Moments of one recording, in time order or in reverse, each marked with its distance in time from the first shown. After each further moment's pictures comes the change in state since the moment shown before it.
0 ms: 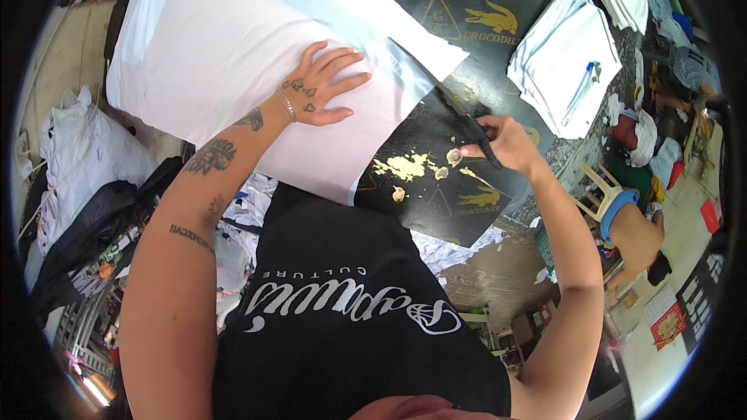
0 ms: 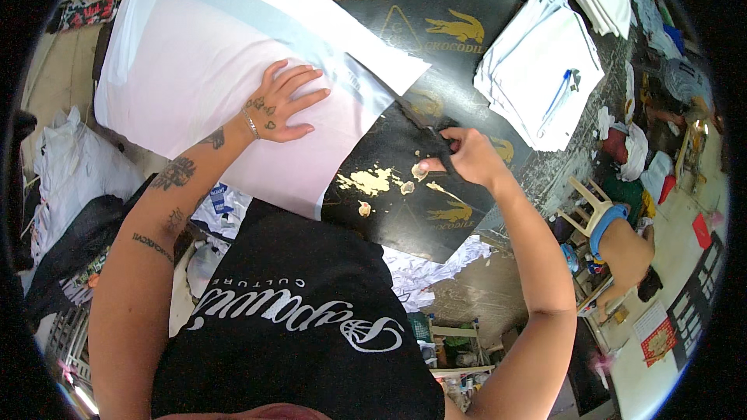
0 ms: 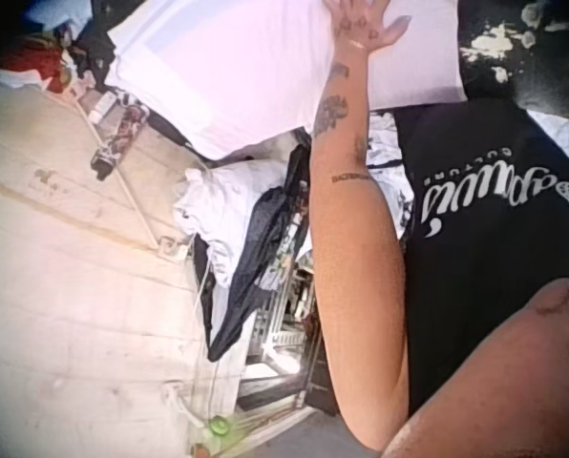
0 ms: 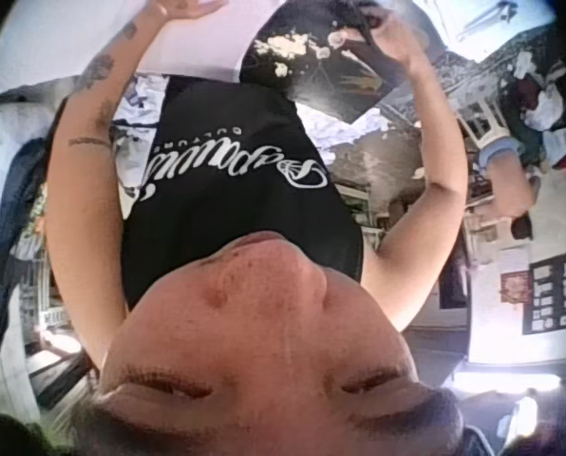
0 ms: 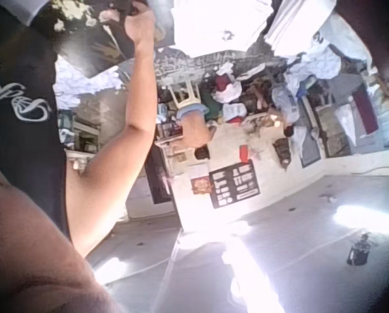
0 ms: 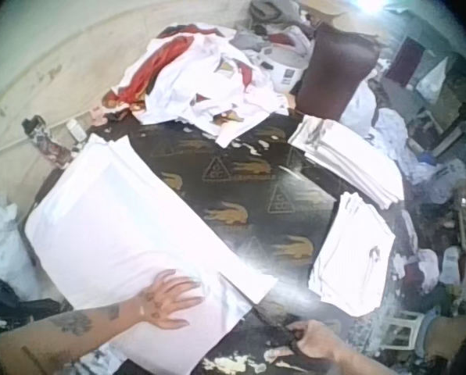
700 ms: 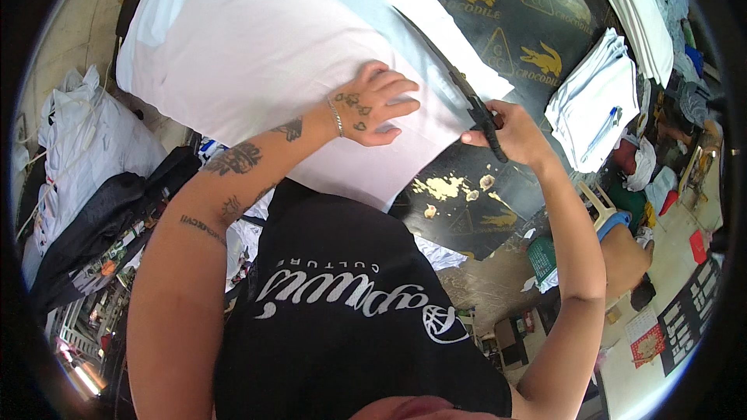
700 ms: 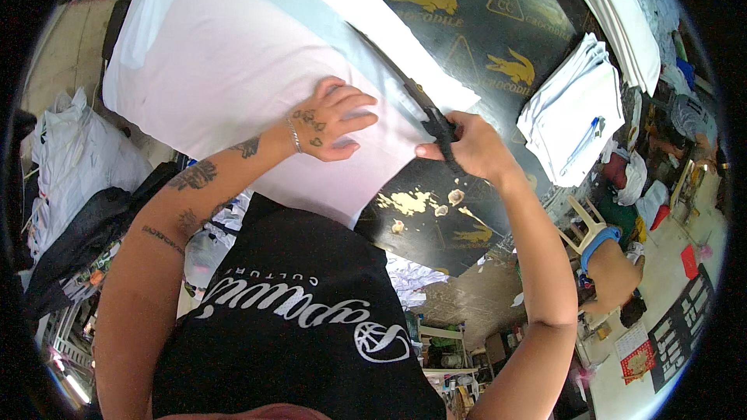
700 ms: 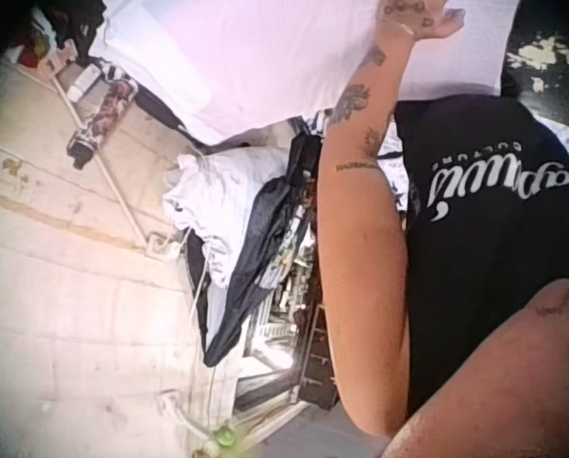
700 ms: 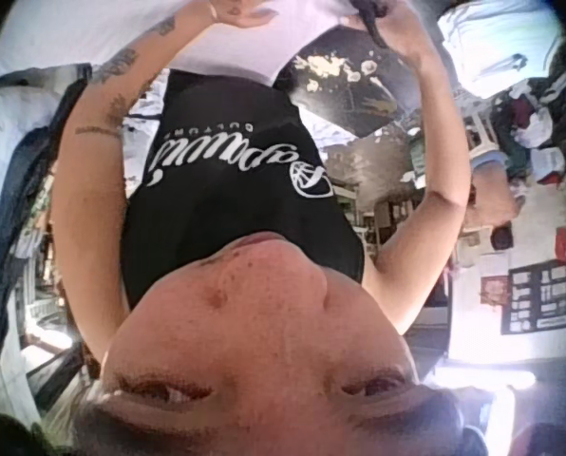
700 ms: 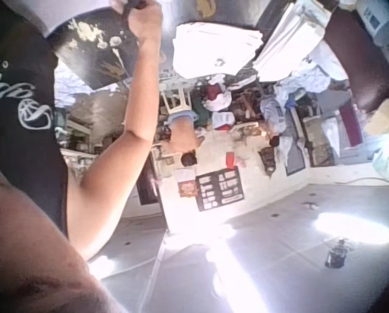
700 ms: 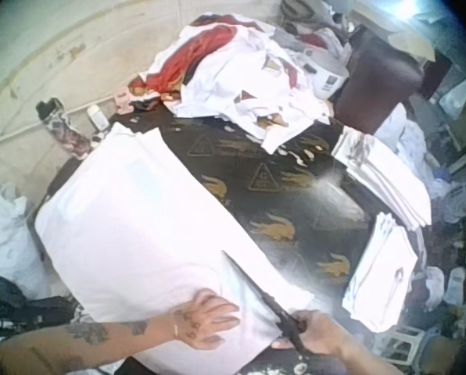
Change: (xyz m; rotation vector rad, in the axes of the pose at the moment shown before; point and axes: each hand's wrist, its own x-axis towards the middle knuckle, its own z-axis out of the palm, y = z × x) left_hand -0.005 -0.006 0.001 -0.220 0.055 0.003; right_hand 0.056 -0.122 0.003 -0.115 -0.047 0.000
